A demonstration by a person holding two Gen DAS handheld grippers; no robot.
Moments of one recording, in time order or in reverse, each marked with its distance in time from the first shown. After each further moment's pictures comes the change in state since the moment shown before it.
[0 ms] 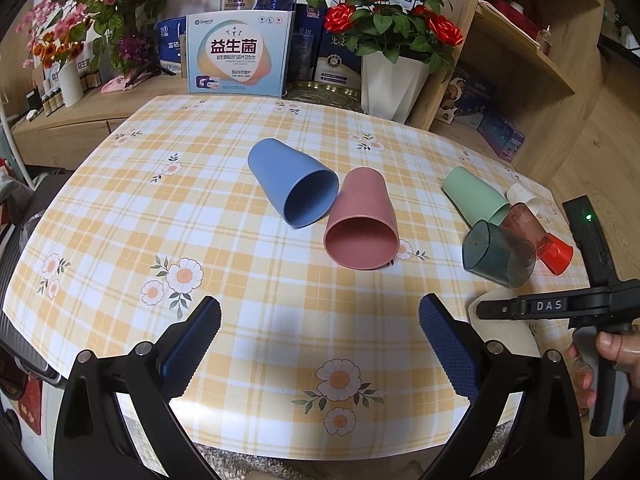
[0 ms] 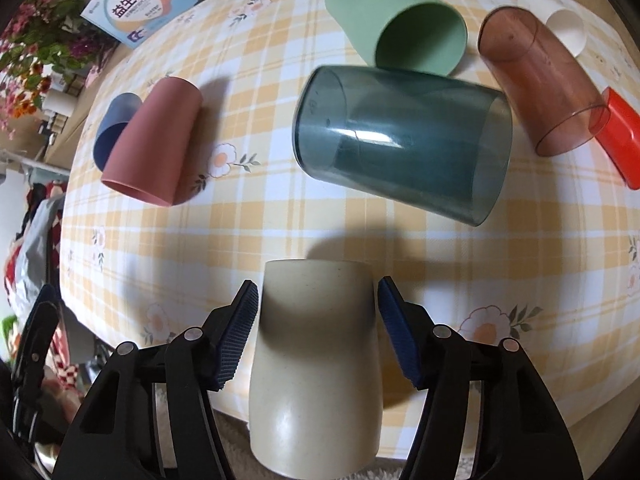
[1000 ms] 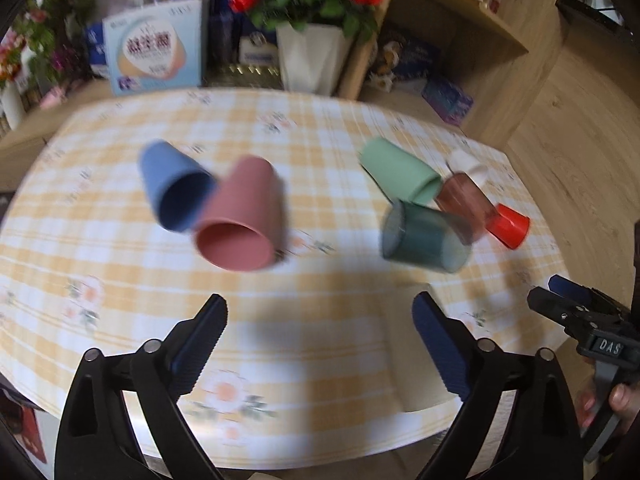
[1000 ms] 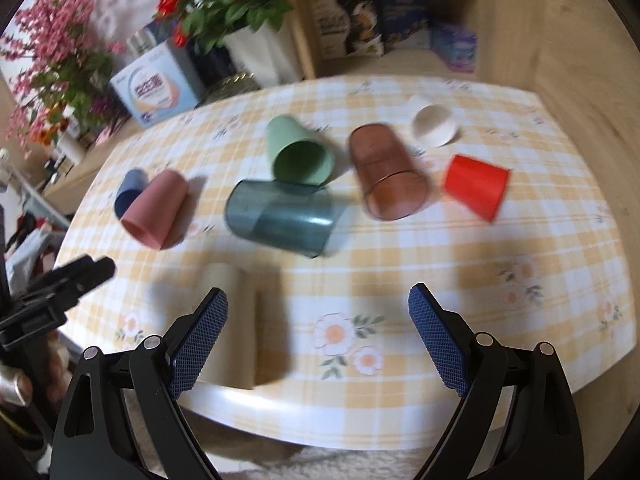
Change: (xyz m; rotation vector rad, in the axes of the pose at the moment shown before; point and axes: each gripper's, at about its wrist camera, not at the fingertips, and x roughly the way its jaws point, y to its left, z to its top) left arm 0.020 -0.081 0.014 0.118 0.064 -0.120; right arm -0.109 -0.062 -0.059 -0.067 -0.402 -0.076
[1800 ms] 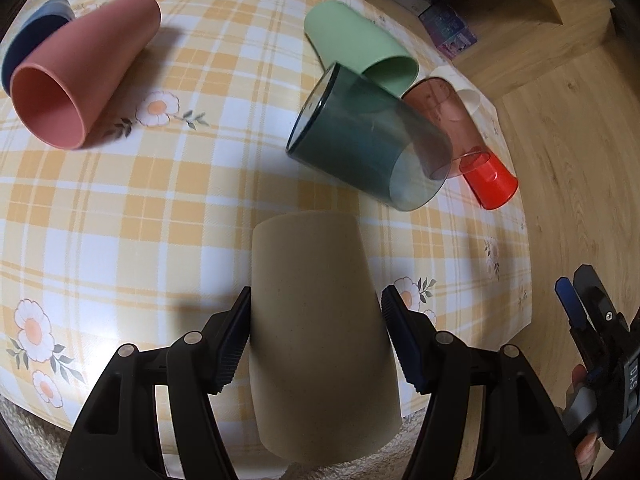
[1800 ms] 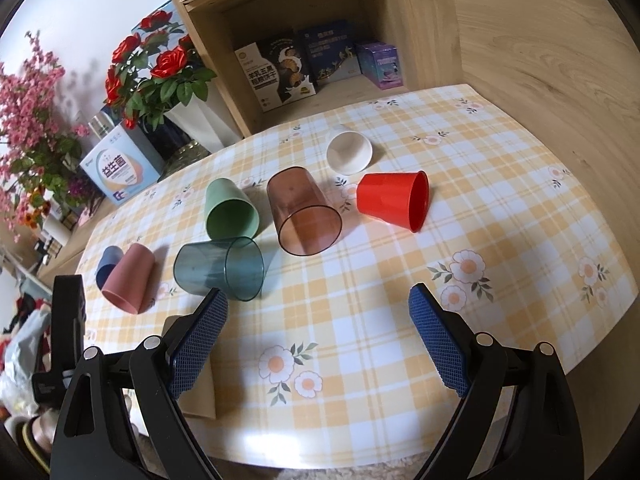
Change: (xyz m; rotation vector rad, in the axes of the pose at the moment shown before) left arm 0.108 -0.068 -0.027 -0.204 0.372 -0.228; right arm -0.033 -0.077 -0.014 0.215 -0.203 -0.044
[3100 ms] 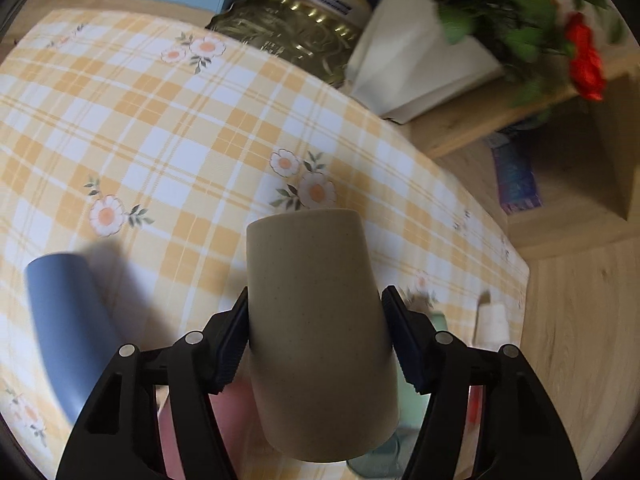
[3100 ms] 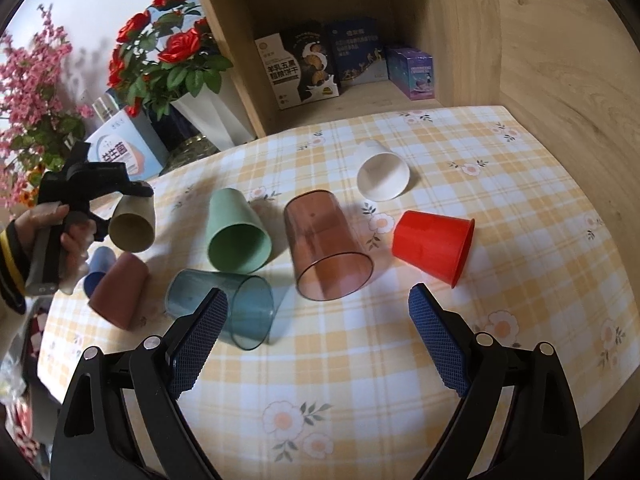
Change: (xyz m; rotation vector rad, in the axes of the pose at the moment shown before) left arm -0.046 0.085 0.239 -0.233 -0.110 0.055; right arm 0.047 0.027 0.038 -0.092 0.012 0.014
